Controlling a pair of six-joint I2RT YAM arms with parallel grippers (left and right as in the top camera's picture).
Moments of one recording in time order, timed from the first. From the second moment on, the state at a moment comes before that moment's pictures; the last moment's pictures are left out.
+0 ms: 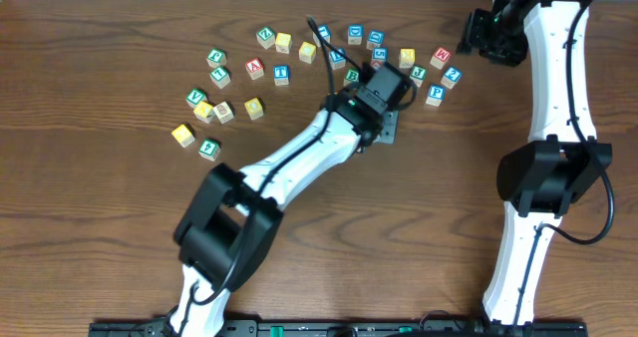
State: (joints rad) left arm -0.73 2.08 1.61 -0.60 -0.11 -0.51; right arm -0.03 2.36 2.55 -1.50 -0.11 0.24
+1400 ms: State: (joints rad) left arm -0.76 2.16 1.61 -0.63 -0.14 -0.54; right arm -0.03 2.36 2.55 -1.52 -0.11 0.23
